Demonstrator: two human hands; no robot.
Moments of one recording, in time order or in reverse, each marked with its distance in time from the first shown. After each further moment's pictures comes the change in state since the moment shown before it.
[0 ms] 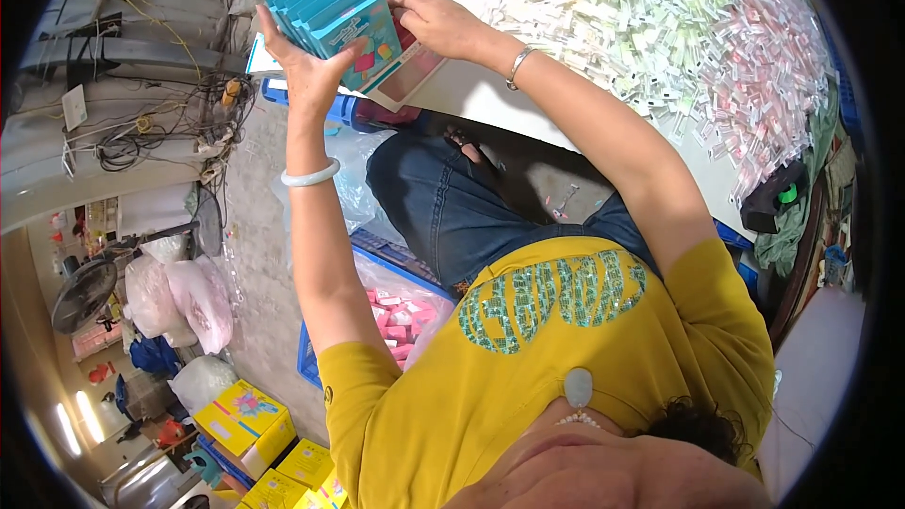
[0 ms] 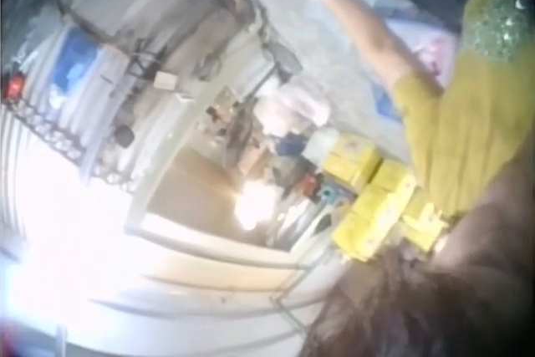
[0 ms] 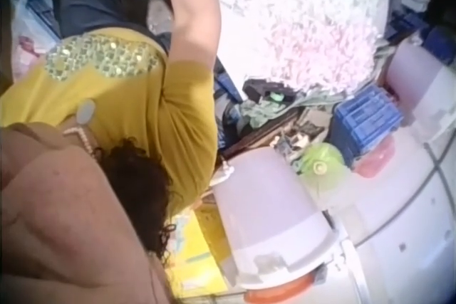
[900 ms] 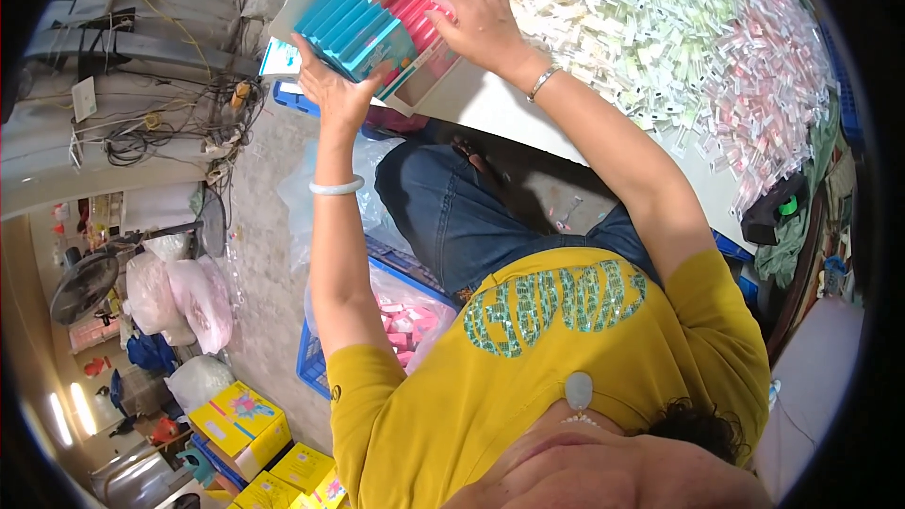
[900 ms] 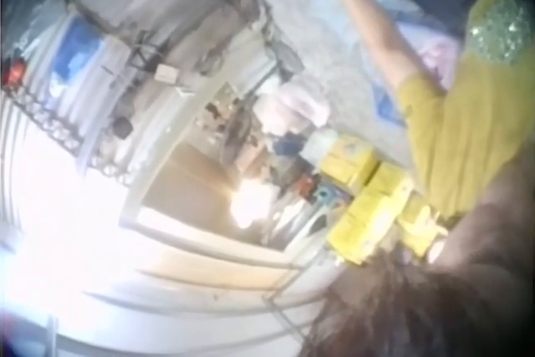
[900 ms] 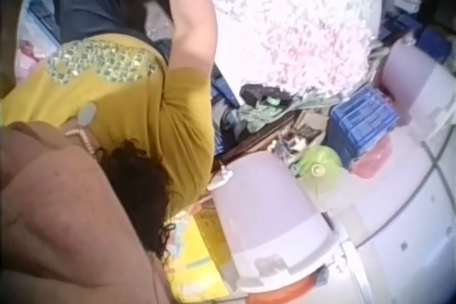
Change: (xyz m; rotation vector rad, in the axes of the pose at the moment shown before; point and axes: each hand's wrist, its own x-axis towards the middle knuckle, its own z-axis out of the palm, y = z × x) left_hand -0.031 -0.038 0.007 0.442 0.102 0.141; right_hand -0.012 -0.003 -0.018 -0.546 0.437 -0.260
